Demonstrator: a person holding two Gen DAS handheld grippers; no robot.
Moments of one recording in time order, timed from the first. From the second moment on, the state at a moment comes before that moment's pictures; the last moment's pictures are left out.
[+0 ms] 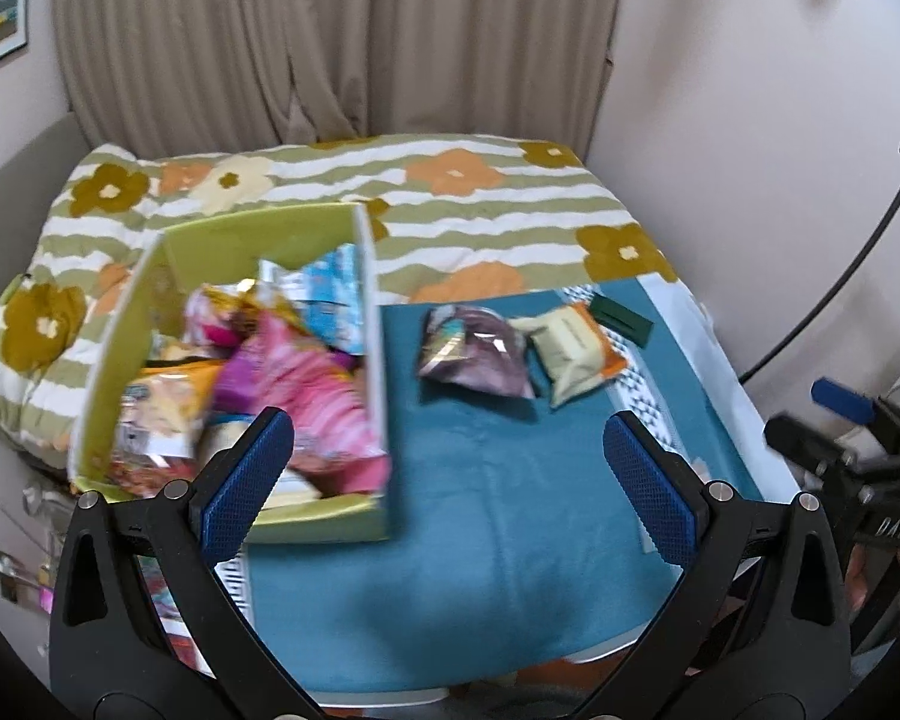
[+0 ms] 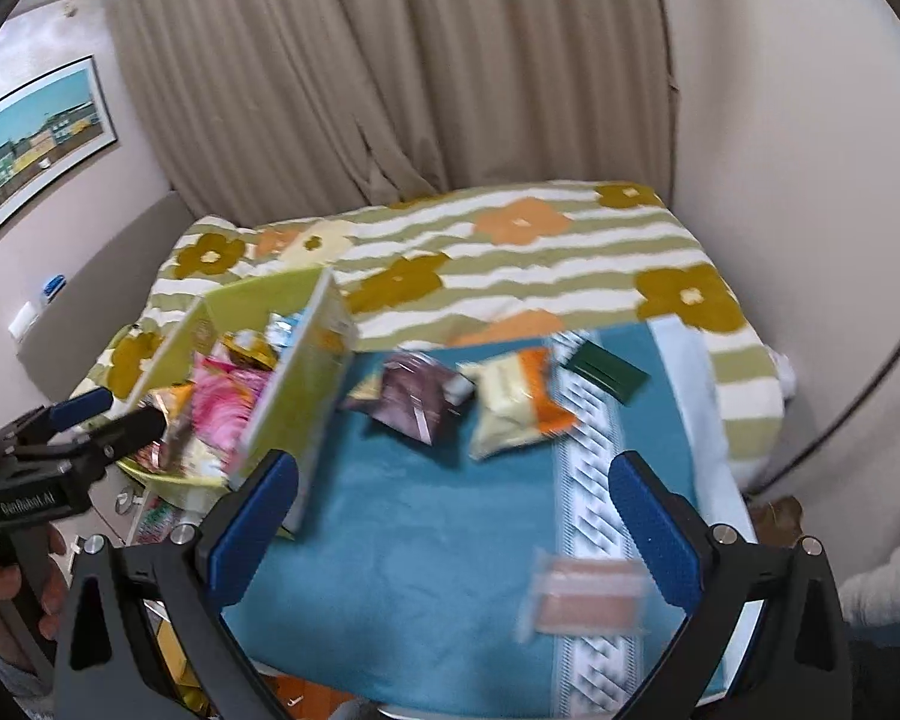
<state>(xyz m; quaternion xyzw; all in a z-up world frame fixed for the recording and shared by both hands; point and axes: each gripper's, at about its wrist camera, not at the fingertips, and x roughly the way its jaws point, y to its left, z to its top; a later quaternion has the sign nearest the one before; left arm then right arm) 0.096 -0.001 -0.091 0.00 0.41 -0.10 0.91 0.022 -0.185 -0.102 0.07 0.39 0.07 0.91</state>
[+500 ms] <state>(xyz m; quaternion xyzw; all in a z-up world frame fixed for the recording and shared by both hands) 0.193 -0.135 -0.164 0.02 0.46 -0.16 0.87 0.020 -0.243 -0.201 0.10 0.47 0.02 0.88</state>
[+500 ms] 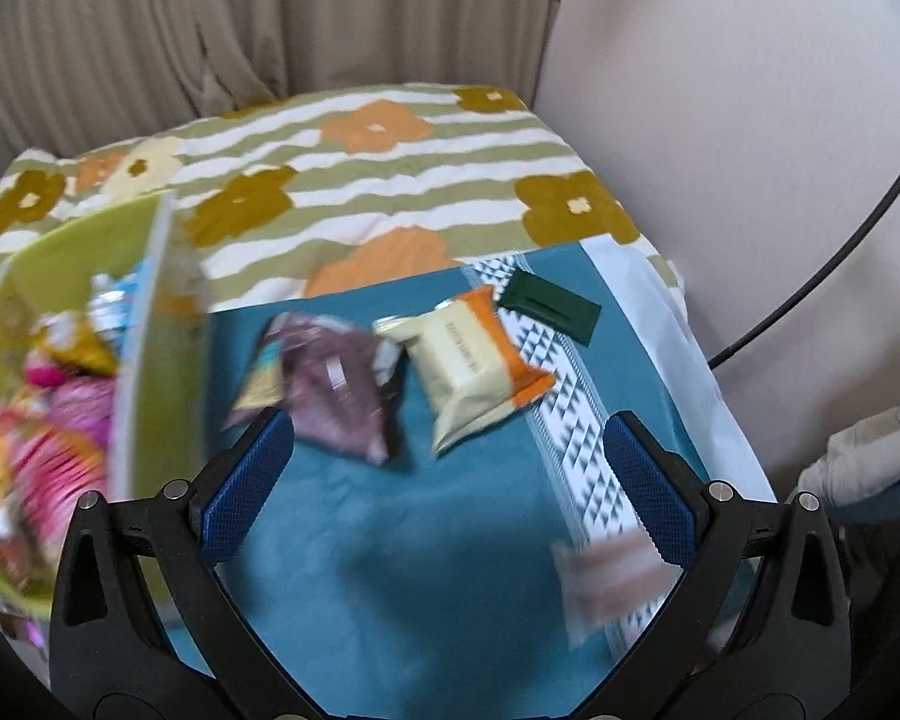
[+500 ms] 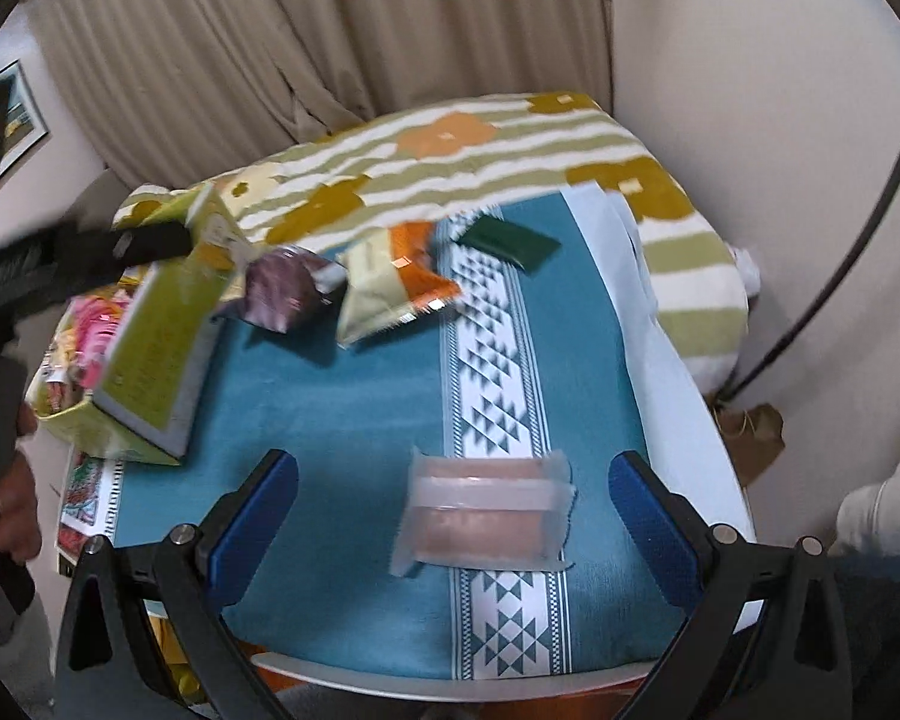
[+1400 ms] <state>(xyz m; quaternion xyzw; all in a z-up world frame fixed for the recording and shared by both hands) 0.296 -0.200 -0.292 0.11 0.56 -0.17 0.80 0.047 -0.245 -0.279 0.09 0.52 -0.05 0.85</state>
